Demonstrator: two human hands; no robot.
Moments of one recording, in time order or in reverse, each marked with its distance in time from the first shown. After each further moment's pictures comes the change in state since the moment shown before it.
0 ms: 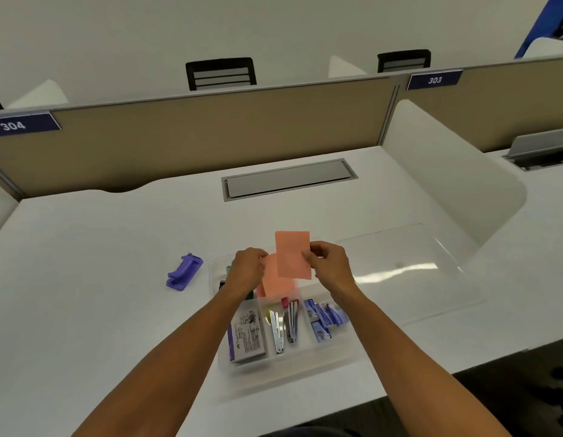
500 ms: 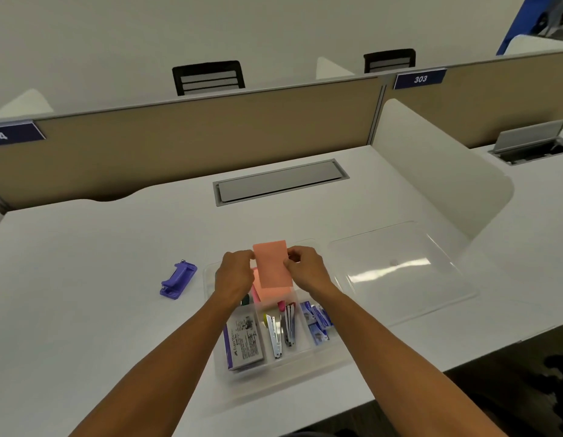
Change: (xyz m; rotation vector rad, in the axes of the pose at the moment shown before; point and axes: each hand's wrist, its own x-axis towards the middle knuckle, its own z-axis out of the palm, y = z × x) left_hand 0.004 -0.012 -0.001 0.226 0.116 0.048; right_hand 0.006 -0.007 0.030 -0.282 -0.090 -0.013
